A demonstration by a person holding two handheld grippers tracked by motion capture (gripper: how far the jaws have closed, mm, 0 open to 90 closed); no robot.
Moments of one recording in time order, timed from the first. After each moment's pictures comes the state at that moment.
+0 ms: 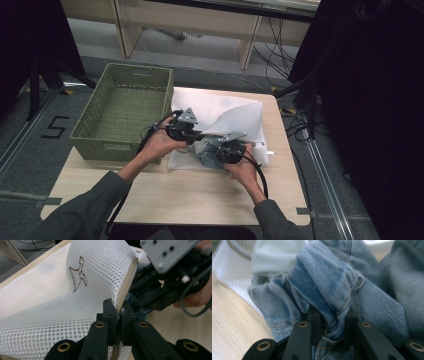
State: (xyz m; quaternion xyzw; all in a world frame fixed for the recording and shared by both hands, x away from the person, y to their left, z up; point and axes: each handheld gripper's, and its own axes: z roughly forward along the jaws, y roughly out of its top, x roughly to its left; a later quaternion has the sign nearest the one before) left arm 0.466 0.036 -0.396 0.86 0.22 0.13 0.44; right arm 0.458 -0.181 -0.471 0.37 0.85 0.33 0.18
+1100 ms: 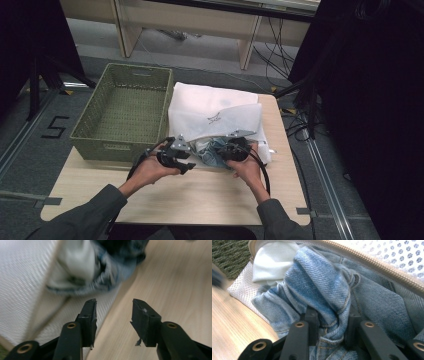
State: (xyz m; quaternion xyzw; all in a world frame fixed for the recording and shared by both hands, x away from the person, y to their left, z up) left arm 0.422 0.048 -0.467 0.89 0.25 0.10 0.37; right arm 0.461 -0.196 -0.468 0.40 0.82 0.37 0.15
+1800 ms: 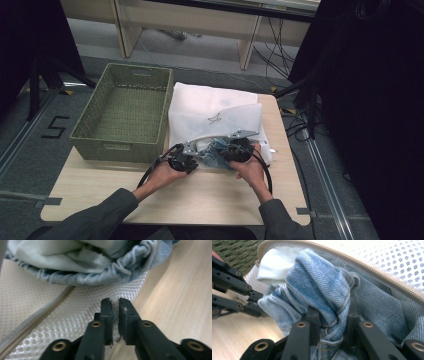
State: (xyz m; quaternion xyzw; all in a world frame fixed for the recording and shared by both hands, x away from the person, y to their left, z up) left arm 0.437 0.029 -0.510 0.88 0.29 0.11 0.36; right arm 0.451 -0.202 -0.456 0.39 0.83 0.36 0.15
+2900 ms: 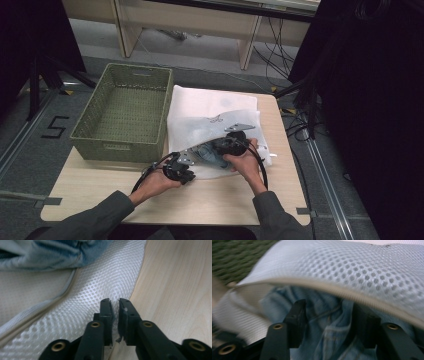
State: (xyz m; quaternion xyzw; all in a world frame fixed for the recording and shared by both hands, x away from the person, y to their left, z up) left arm 0.413 0.038 -0.503 0.91 0.22 0.08 0.34; right arm 0.466 -0.190 -0.450 0.40 0.82 0.38 0.16
